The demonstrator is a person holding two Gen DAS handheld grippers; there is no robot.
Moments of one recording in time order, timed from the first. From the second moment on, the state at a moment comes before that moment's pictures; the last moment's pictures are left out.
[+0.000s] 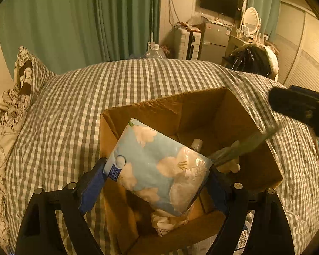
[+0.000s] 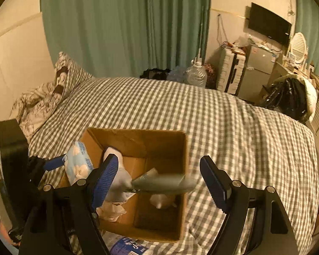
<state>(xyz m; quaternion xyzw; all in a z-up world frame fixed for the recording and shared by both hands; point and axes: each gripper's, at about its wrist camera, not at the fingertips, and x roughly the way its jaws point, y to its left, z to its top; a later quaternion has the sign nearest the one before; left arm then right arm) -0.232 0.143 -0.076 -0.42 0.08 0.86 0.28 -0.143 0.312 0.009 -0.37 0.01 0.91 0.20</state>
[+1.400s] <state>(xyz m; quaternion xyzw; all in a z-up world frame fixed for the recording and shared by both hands) -0.040 0.082 -0.176 -0.51 0.11 0.80 0.29 0.050 0.244 -0.096 -0.47 0.04 0.85 0.25</state>
